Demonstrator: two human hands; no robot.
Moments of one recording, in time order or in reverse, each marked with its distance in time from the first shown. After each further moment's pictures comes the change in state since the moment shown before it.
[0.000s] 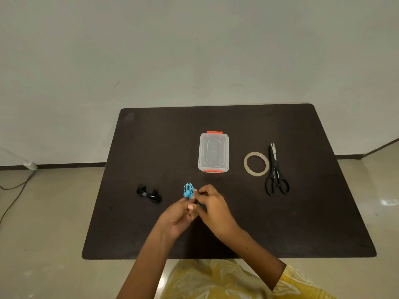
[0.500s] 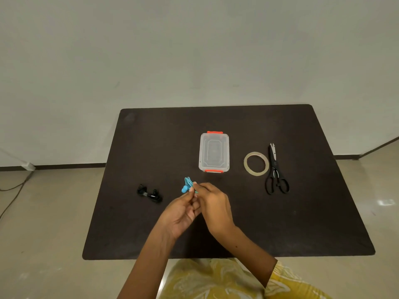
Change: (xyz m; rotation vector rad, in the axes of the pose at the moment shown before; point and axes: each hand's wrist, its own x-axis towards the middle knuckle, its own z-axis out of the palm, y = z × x) left_hand -0.009 0.003 0.009 0.072 -0.097 0.061; right_hand 0.007 -0.005 0.009 -0.179 0.197 -0.103
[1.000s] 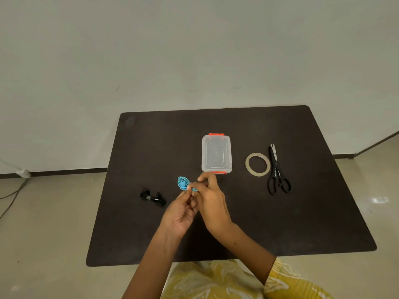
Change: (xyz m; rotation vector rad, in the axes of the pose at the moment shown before) left_hand -0.004 0.011 -0.008 -0.140 0.095 0.055; right_hand 0.012 -0.024 0.008 0.276 0.109 0.186
